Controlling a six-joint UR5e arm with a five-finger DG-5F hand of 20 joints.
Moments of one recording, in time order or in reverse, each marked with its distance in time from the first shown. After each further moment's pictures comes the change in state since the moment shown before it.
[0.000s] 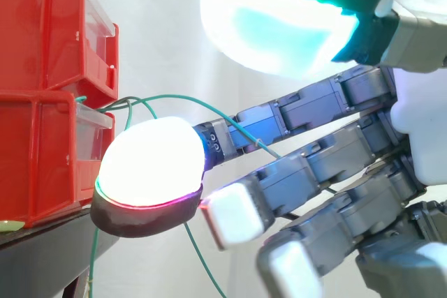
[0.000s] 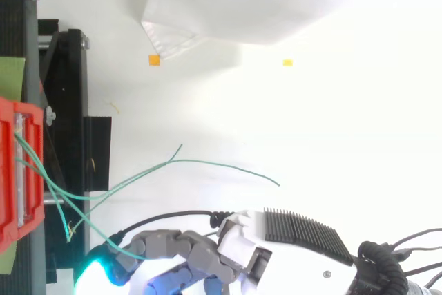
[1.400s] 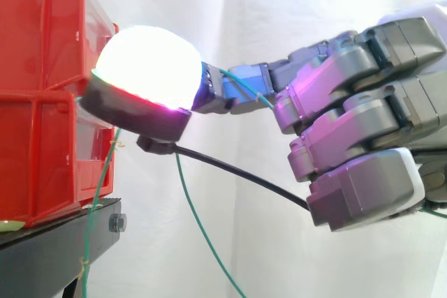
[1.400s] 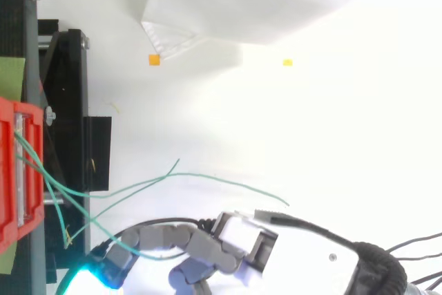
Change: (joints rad) arm -0.001 0.000 -0.001 0.085 0.044 0.214
